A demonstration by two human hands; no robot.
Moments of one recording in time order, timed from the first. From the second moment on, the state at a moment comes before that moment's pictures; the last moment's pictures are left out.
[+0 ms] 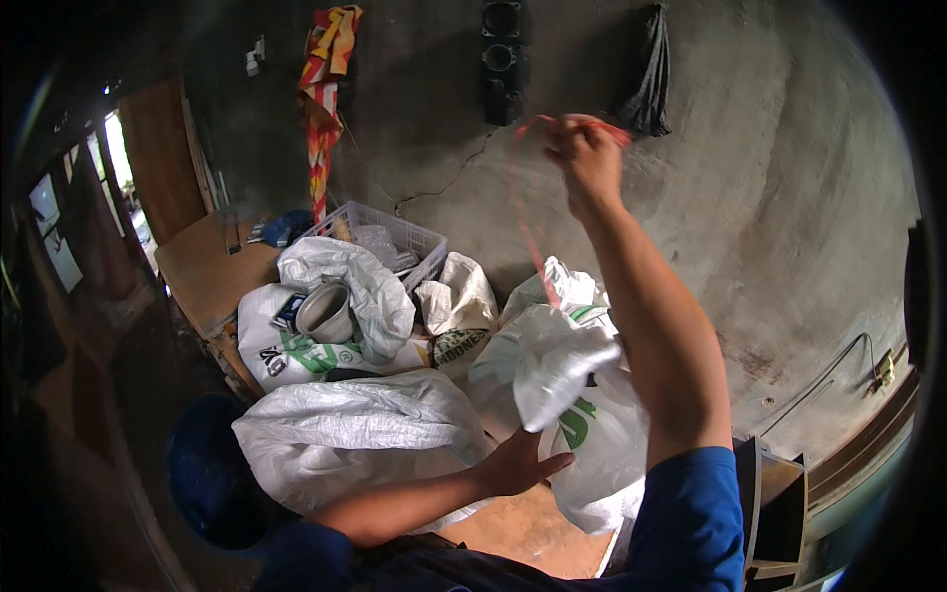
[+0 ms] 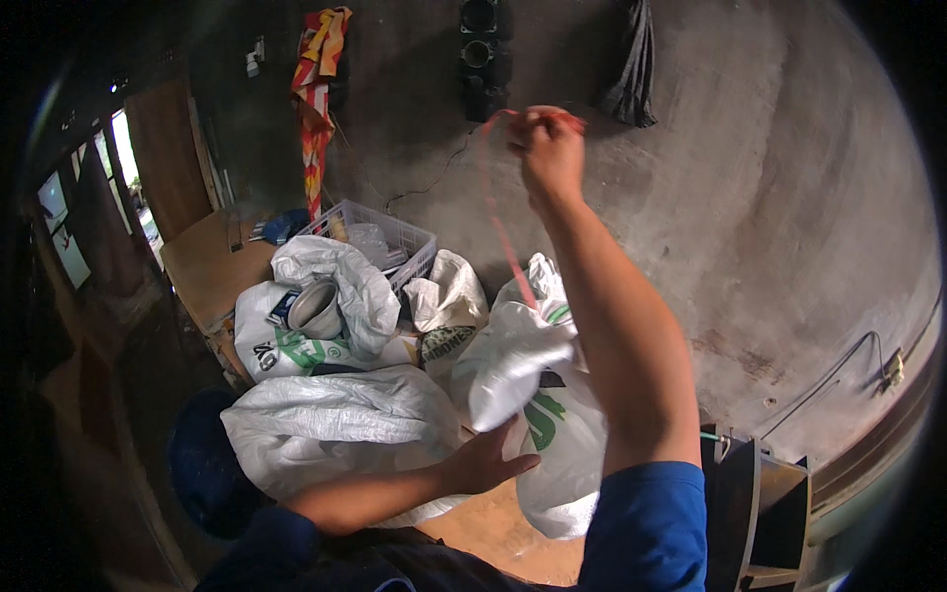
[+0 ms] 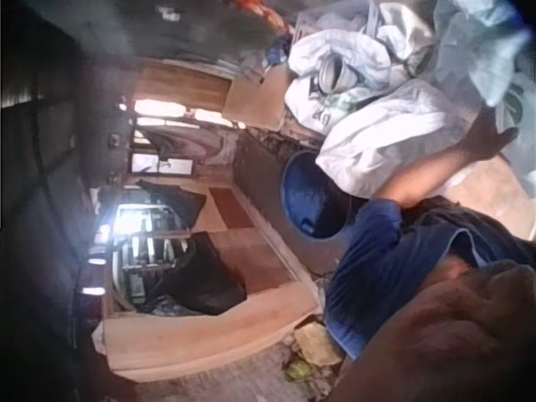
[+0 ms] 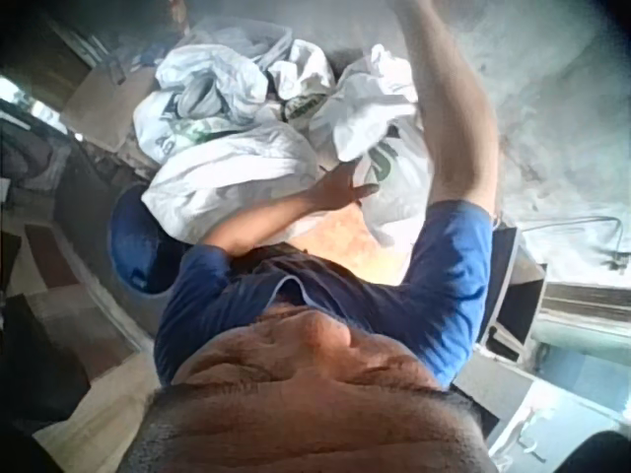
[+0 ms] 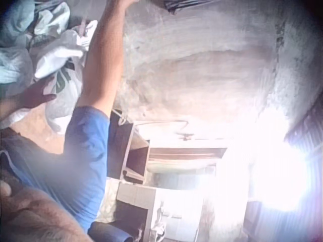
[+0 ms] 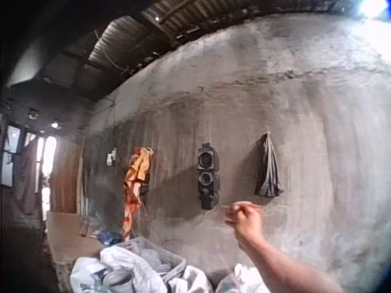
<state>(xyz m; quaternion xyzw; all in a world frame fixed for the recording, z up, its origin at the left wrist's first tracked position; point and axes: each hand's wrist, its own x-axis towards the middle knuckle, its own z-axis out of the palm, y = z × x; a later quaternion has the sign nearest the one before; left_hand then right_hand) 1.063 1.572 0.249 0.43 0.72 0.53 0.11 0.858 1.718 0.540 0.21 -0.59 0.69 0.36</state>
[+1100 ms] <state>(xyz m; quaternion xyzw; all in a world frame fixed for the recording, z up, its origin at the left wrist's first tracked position) 0.961 1.426 0.267 0.15 0.33 0.93 0.05 1.127 1.851 0.368 -0.04 -0.73 0.67 0.13</state>
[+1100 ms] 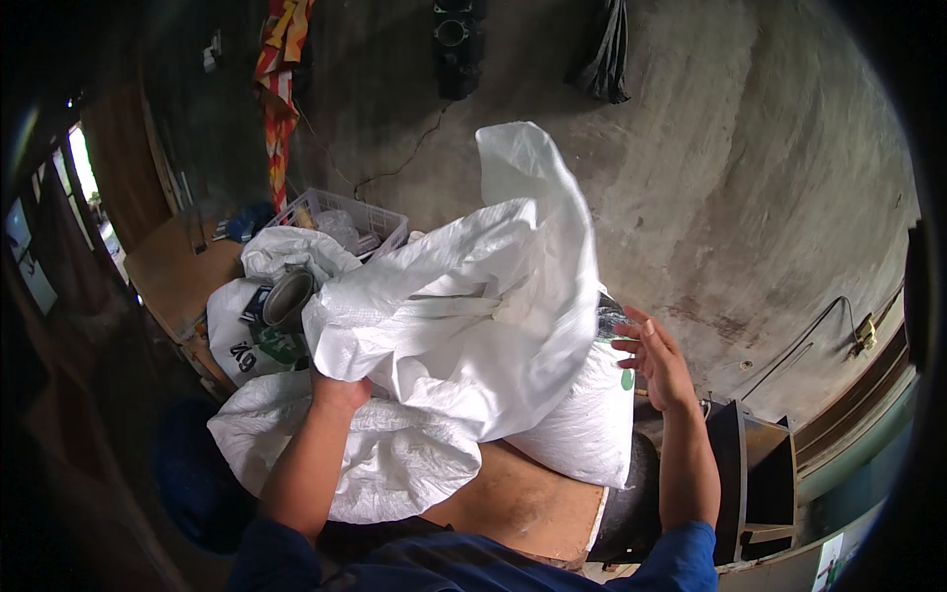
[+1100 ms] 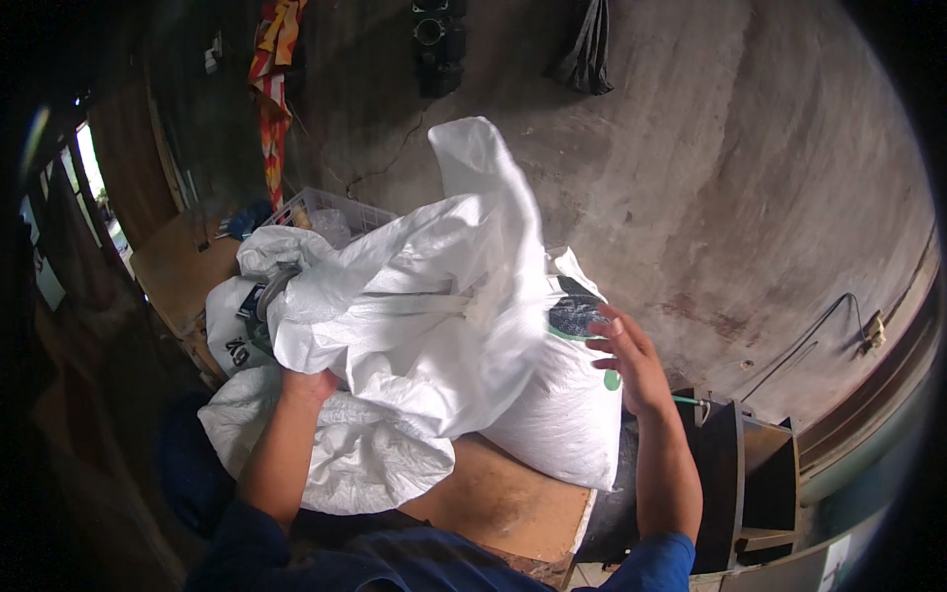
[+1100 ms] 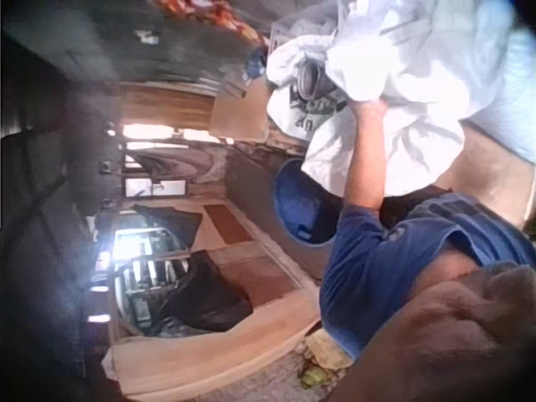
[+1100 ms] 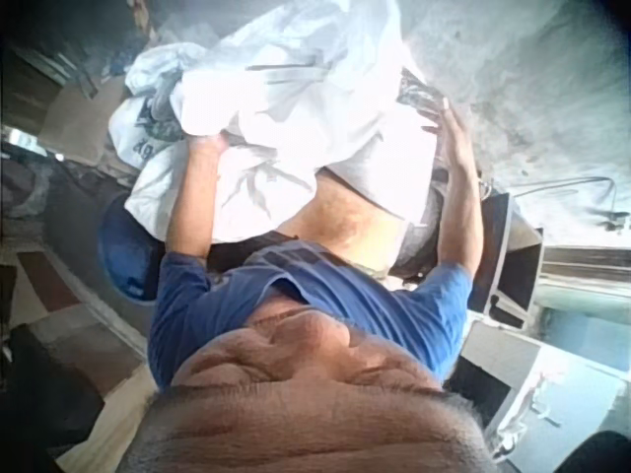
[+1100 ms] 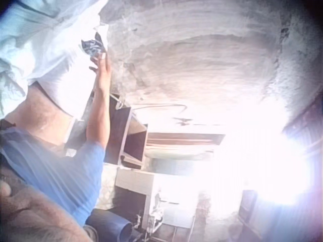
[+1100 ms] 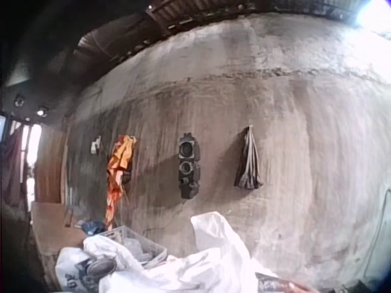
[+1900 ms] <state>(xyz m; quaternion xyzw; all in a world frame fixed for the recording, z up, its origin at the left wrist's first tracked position) 0.951 1.447 0.329 0.06 0.38 0.92 -0.02 1.034 1.785 0.311 0.12 -0.85 0.37 0.35</state>
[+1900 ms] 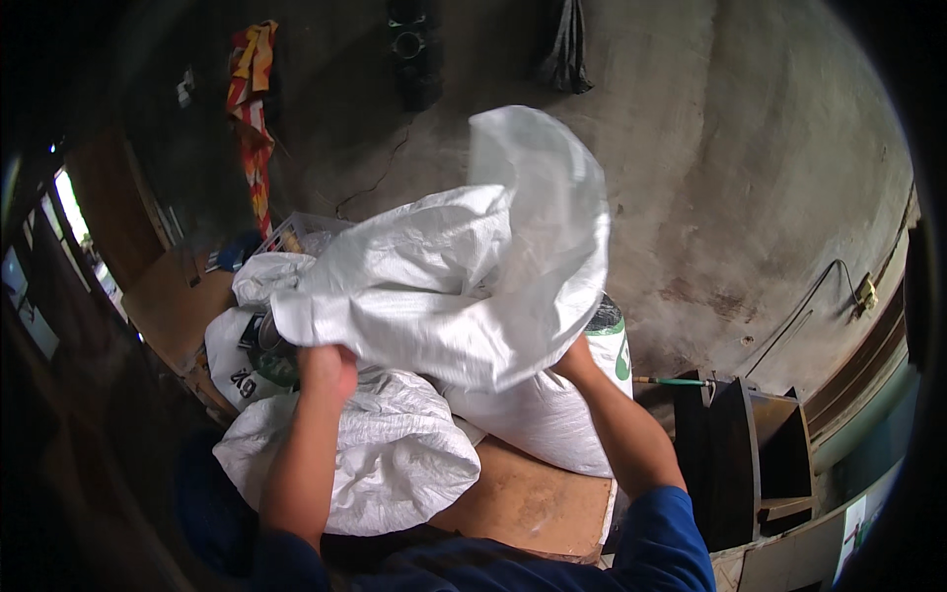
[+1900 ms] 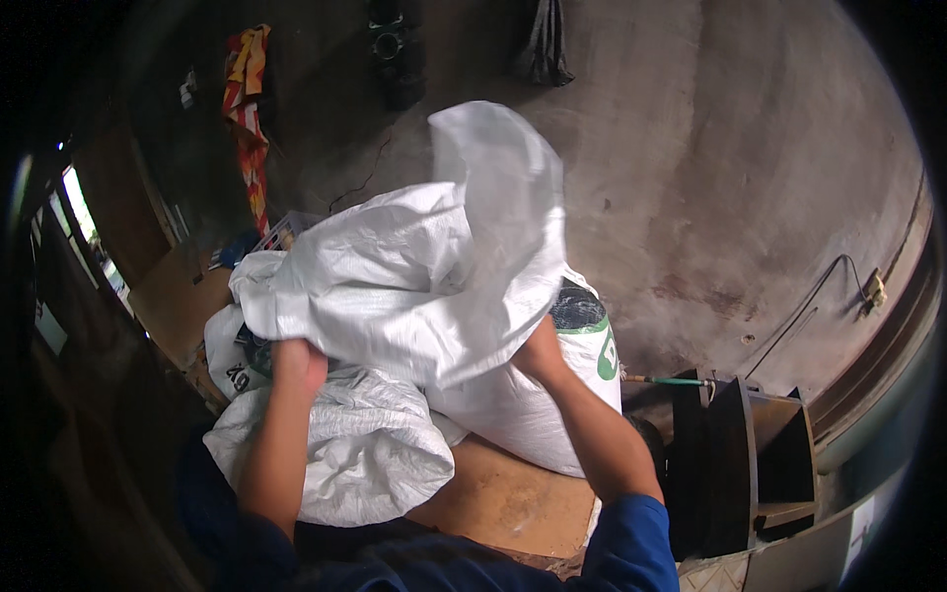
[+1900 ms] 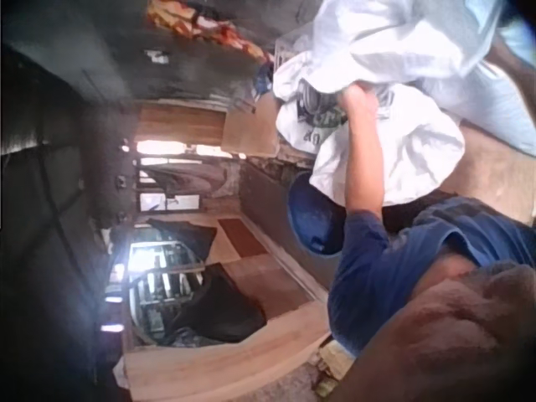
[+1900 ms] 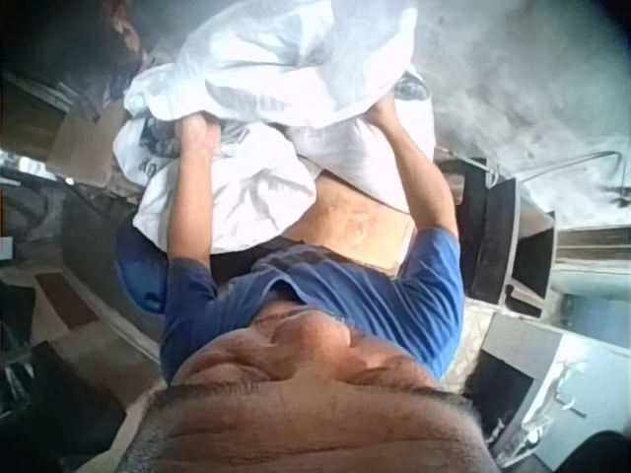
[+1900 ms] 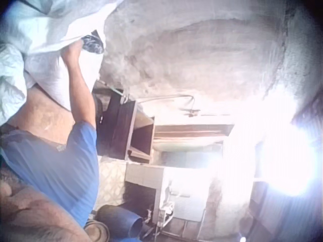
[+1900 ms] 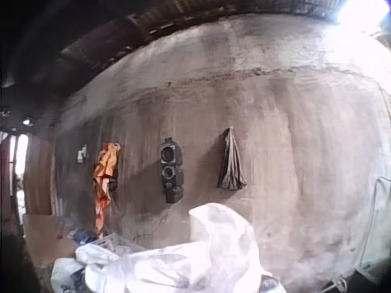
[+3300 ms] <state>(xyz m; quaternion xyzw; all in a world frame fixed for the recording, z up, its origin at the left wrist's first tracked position) 1.027 1.504 0.314 0.19 0.62 0.76 -0.03 1.060 1.708 0.424 0.11 -0.95 0.30 0.02</state>
